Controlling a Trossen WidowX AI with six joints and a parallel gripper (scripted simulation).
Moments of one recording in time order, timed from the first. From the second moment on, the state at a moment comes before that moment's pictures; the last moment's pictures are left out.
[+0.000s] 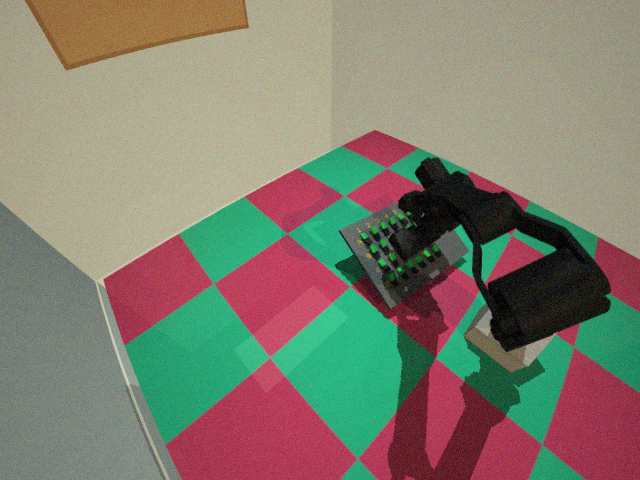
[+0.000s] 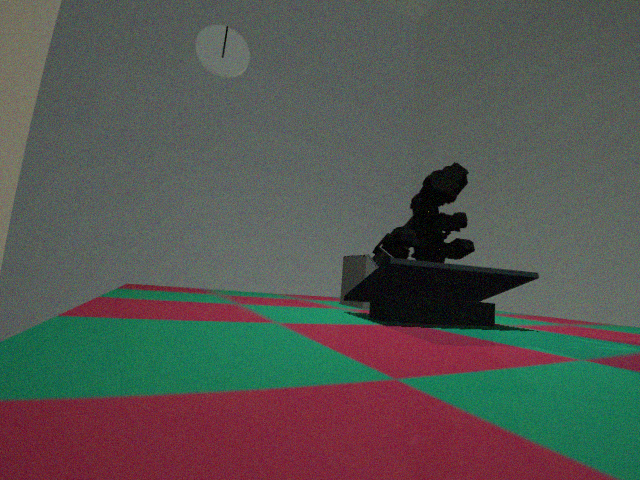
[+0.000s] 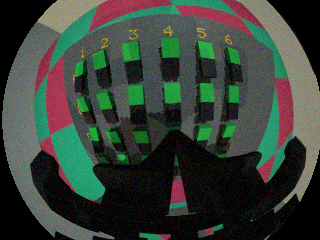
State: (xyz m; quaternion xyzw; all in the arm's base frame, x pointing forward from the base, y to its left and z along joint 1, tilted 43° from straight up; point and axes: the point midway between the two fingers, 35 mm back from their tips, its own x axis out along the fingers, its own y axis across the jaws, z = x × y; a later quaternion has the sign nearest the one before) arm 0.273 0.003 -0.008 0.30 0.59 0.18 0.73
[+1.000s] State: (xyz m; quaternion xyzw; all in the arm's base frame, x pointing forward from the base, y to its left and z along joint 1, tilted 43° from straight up) arm 0.259 -0.064 -0.025 0.30 0.59 0.19 0.73
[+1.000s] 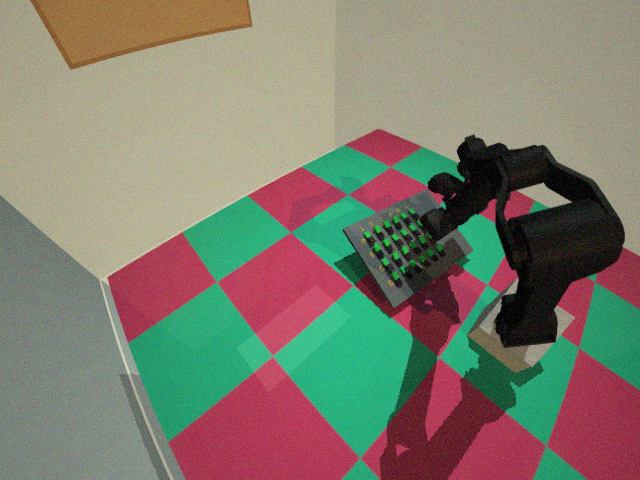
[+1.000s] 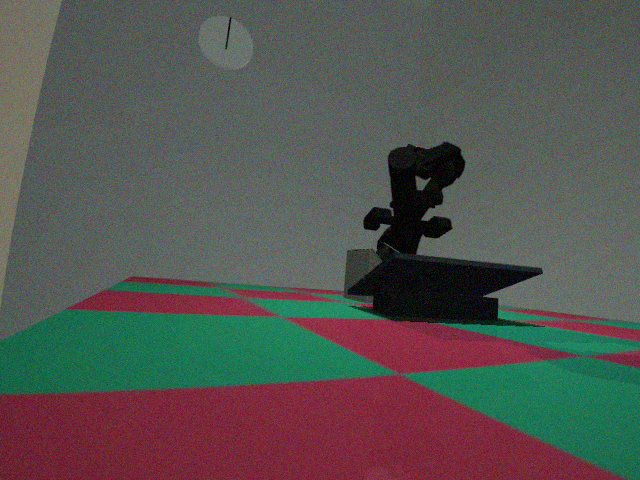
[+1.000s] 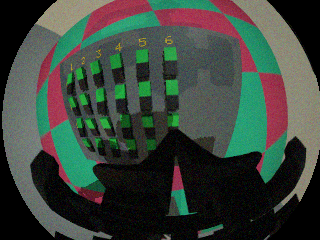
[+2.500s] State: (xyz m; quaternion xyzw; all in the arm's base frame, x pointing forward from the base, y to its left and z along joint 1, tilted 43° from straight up) arm 0.266 -0.047 -0.047 0.30 0.59 0.18 0.73
